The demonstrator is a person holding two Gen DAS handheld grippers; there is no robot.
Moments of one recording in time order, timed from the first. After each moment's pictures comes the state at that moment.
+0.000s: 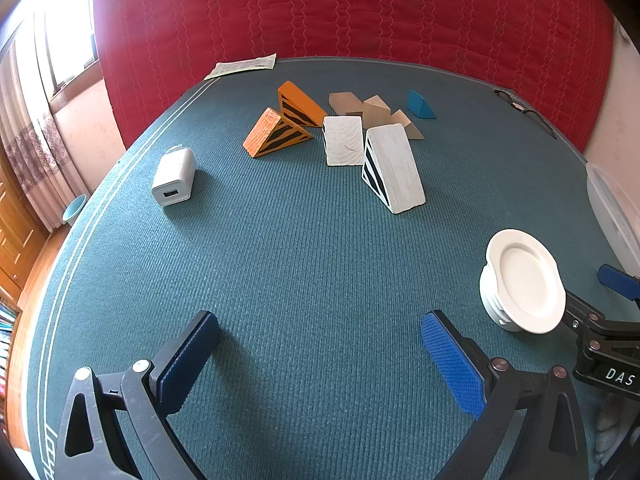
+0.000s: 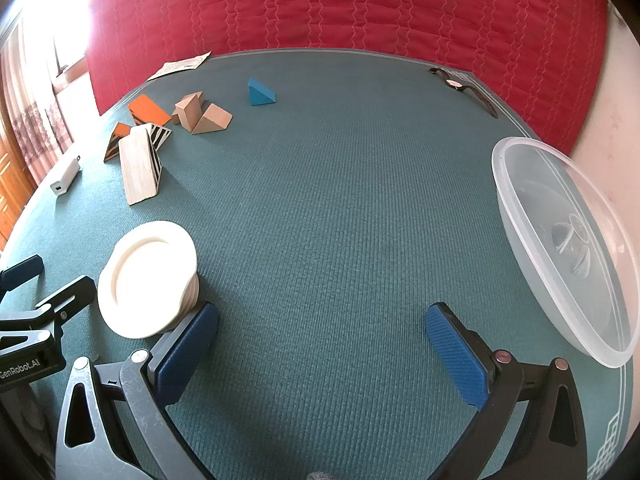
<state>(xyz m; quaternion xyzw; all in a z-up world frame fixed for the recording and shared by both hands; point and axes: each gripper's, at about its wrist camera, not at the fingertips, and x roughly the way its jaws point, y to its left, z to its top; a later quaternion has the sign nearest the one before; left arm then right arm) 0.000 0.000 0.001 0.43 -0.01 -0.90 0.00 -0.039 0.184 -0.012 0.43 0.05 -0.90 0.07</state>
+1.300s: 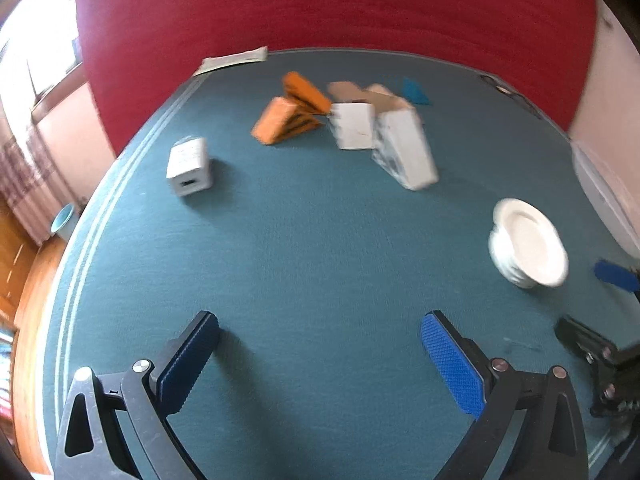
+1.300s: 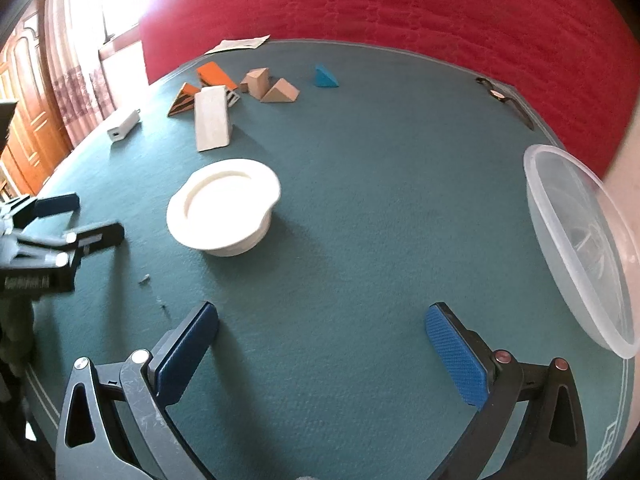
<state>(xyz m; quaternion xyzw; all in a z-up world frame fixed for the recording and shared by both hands) 0.006 -0.034 0.002 0.45 -0.02 -0.89 -0.02 0.003 0.171 -0.012 0.43 0.09 -0.89 0.15</state>
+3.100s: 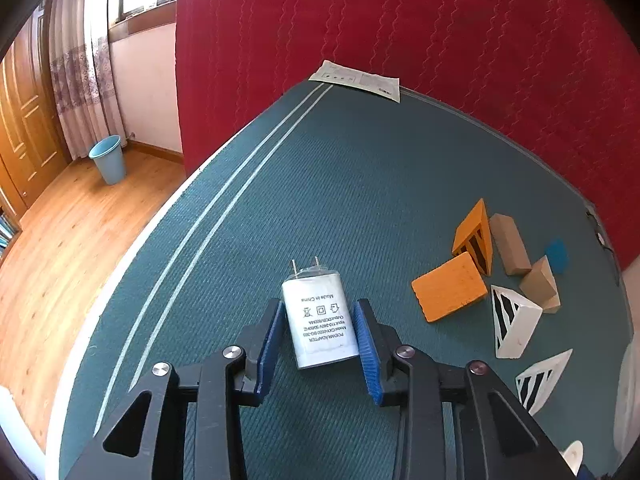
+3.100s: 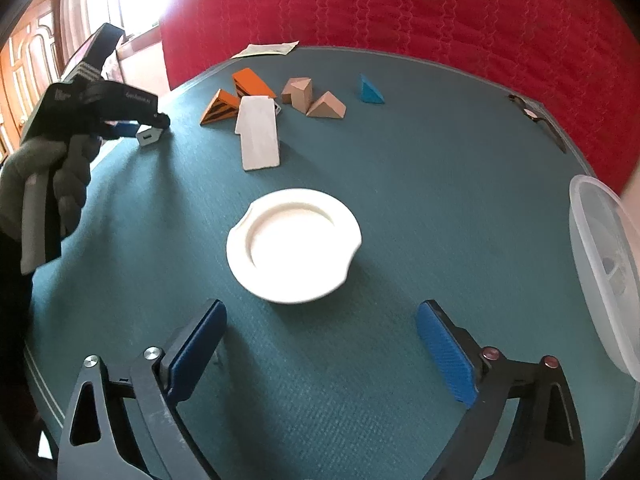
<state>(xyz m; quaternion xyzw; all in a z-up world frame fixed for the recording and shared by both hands) -0.096 -0.124 0.026 0.43 0.14 -0.89 0.11 -0.002 0.137 -0.008 0.42 0.08 -0.88 0.18</state>
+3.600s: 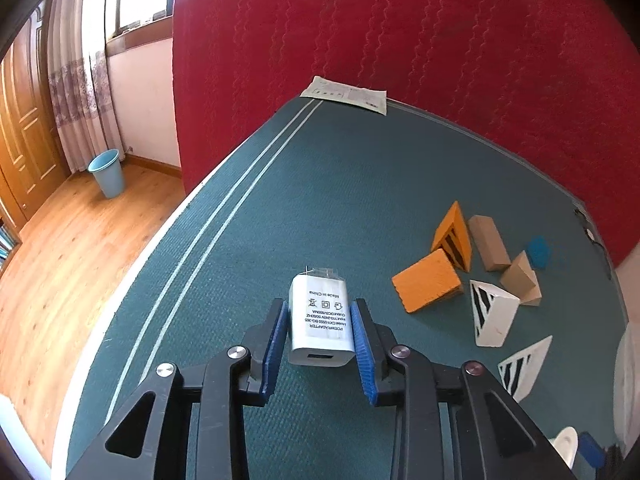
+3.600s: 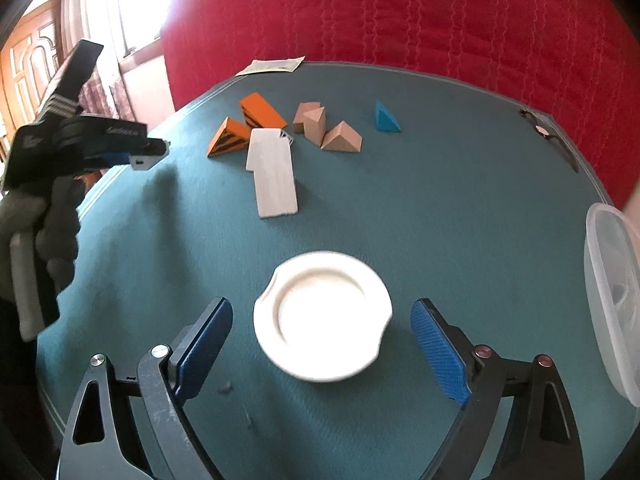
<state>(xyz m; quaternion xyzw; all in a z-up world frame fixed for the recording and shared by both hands) -0.084 -0.114 0.043 0.41 0.13 -0.90 0.11 -0.024 0.114 0.008 0.41 0.07 -0.89 0.18</state>
